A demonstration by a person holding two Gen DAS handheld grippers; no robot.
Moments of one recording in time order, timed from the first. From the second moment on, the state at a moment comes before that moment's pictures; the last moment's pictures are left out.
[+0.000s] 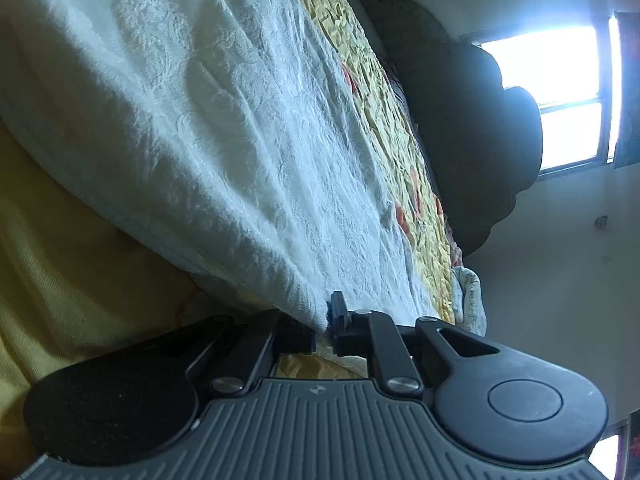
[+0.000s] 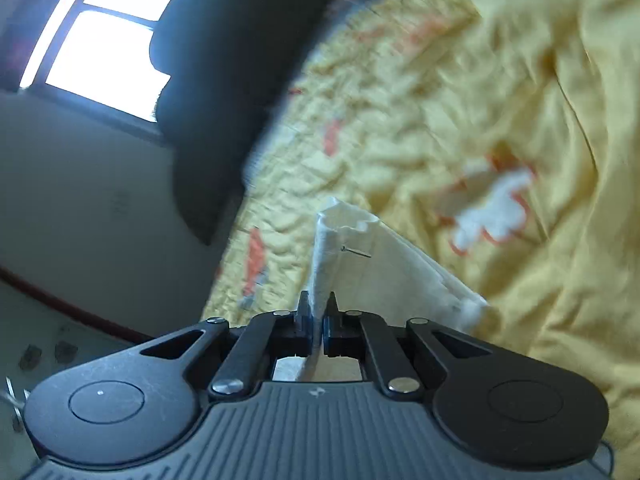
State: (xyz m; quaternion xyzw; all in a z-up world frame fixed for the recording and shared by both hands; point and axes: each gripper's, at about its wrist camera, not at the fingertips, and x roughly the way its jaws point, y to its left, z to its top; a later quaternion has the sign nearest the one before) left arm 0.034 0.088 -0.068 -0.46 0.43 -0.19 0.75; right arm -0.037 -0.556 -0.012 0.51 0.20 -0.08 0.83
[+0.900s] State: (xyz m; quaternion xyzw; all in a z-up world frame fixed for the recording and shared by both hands) left arm 0.030 0.087 -0.068 -0.46 0.42 -0.19 0.76; right arm -0.052 -0.567 -0.044 0.53 0.24 -0.11 0.80
